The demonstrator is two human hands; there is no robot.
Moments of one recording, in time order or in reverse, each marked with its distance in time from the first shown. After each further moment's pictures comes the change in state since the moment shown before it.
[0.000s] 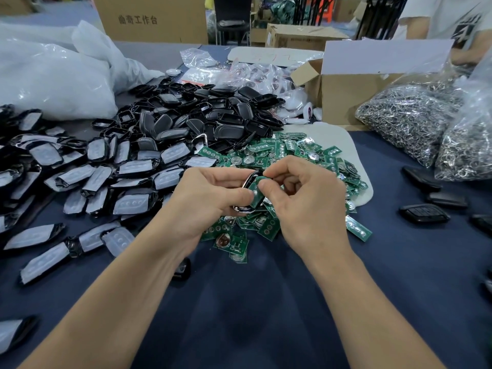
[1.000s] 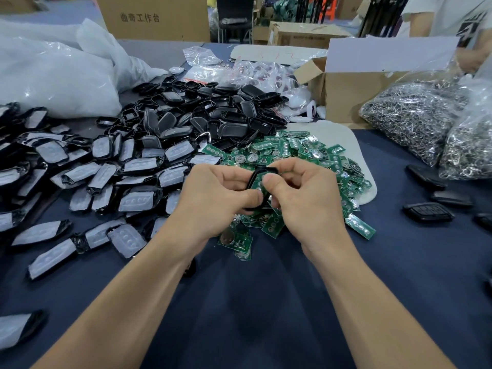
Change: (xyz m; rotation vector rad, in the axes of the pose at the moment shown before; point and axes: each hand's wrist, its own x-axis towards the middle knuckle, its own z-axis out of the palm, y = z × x) left_hand -0.003 0.000 0.008 0.119 0.045 0.103; right_hand 0.003 0.000 0.009 0.317 -0.053 0.326
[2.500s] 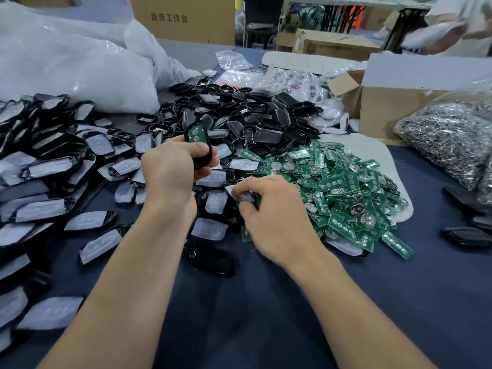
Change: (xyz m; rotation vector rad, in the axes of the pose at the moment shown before) left_hand 0.016 0.013 -0.079 -0.472 0.655 -0.111; right_hand -0.017 -0.021 0.070 -0.537 -0.313 -0.280
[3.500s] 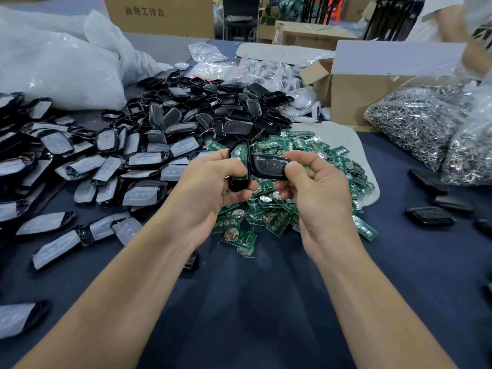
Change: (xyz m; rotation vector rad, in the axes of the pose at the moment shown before) left_hand -0.053 -0.031 0.042 0.147 -0.533 -0.150; right_hand -0.008 0.047 -0.051 0.899 0.408 0.411
